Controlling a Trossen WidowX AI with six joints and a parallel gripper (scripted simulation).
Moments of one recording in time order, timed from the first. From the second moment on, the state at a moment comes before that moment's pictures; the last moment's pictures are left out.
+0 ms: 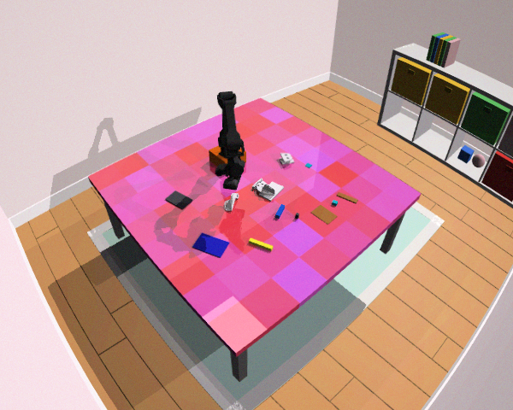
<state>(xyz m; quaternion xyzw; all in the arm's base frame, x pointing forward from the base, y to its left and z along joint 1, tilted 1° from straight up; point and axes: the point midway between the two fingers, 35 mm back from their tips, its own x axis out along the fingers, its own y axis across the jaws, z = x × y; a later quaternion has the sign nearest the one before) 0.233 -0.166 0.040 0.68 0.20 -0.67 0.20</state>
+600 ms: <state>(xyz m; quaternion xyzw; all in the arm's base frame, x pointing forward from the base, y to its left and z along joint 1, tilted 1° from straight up) 0.229 -0.165 0.037 0.67 0.24 -0.66 0.24</state>
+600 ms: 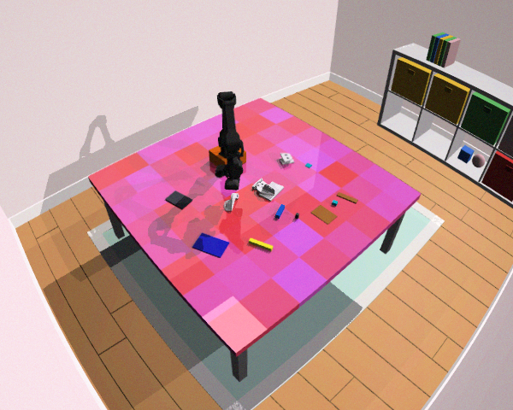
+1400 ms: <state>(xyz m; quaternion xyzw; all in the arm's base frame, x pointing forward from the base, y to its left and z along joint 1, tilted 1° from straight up) 0.218 -0.170 0.041 0.58 0.40 -0.58 0.40</state>
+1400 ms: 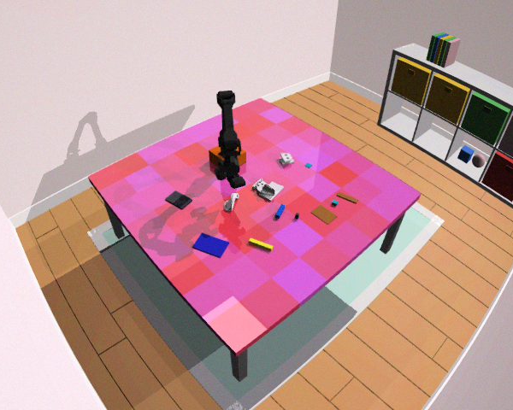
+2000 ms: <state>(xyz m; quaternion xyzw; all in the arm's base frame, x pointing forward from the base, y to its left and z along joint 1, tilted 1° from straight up) 0.209 -0.172 0.043 0.49 0.51 -0.49 0.51</state>
